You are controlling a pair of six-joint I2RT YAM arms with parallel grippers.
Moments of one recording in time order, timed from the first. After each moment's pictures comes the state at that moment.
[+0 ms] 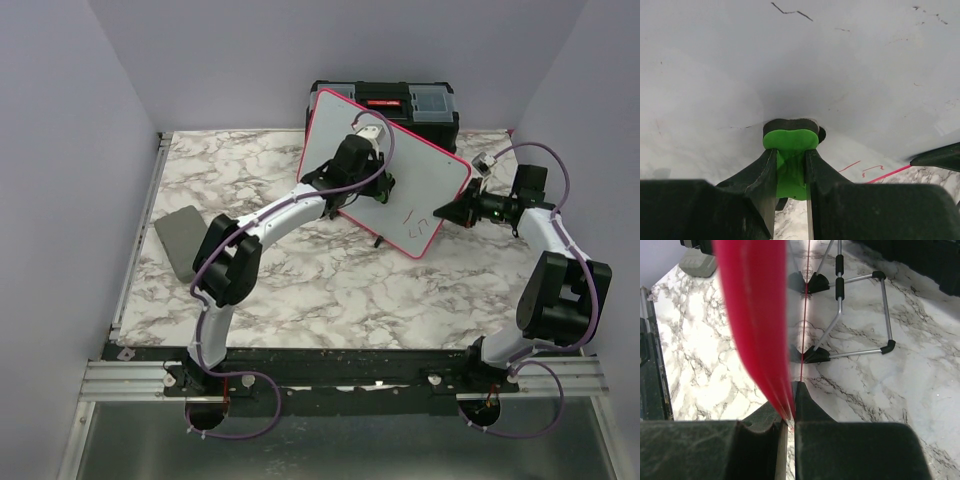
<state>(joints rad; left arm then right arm) -0.71 2.04 1.73 -0.12 0.07 -0.48 -0.25 1.56 1.05 -0.39 -1.25 -0.50</state>
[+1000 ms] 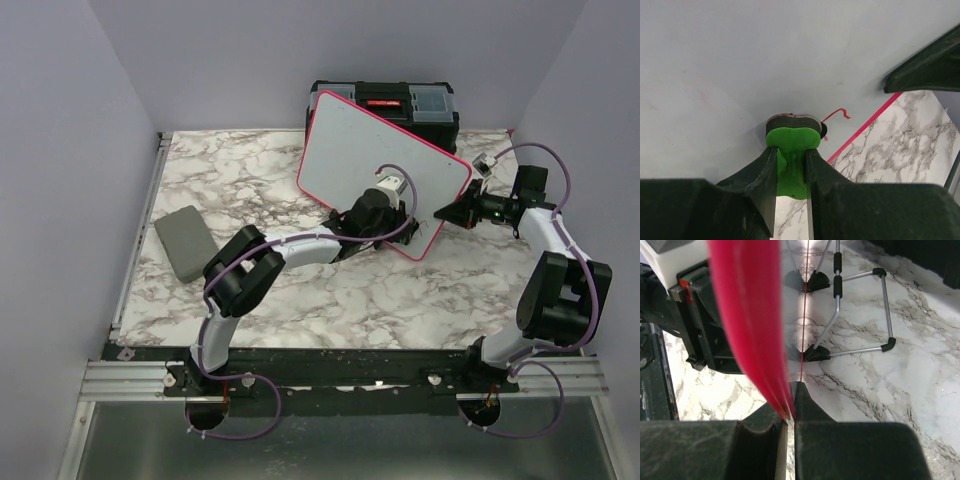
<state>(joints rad) -0.89 2.05 1.41 0.29 0.06 -0.49 -0.26 1.56 1.05 -0.41 -1.25 -0.50</state>
